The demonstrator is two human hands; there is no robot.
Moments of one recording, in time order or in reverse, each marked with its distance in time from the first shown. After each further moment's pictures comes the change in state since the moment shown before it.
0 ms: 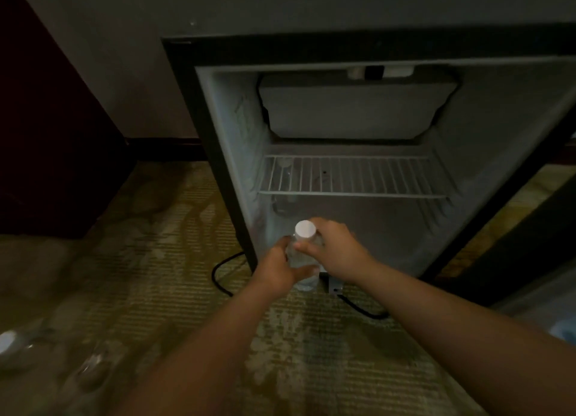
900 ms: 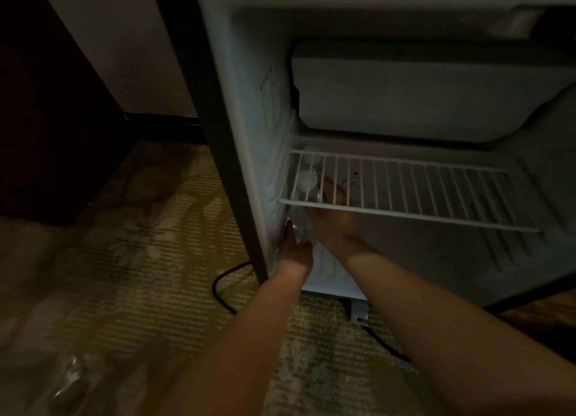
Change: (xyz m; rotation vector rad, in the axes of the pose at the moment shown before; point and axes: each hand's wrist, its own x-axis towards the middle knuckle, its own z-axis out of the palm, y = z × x) left_hand 0.114 -0.039 0.009 -0.374 0.249 -0.269; right_hand 0.131 0.015 0.049 0.274 0.384 0.084
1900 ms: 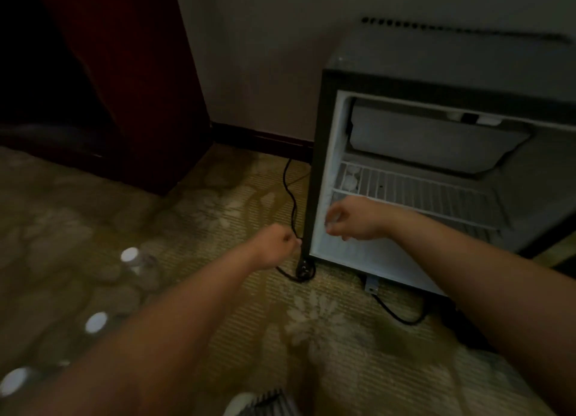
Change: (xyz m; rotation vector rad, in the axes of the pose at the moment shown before) left_hand -0.174 0.041 -0.156 0.647 -0.190 0.217; right_hand -0.118 -0.144 -0.075 -0.713 -0.831 -0.113
